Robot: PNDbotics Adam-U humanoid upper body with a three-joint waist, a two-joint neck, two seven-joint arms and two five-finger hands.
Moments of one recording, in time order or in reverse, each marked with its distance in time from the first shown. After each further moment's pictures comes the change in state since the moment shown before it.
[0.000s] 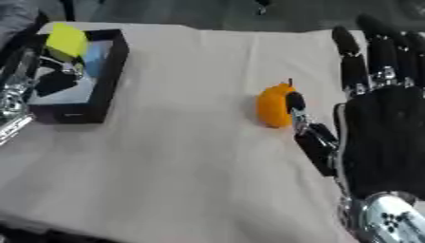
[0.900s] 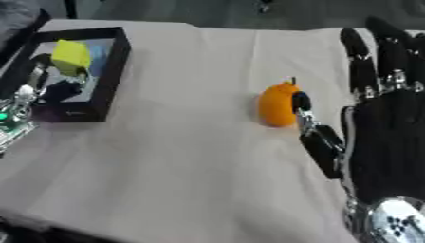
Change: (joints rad) left arm 0.004 -0.002 -0.005 0.050 -0.212 0.167 -0.167; right arm 0.004 0.000 0.000 0.000 -0.018 -0.003 -0.040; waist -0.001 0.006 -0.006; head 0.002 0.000
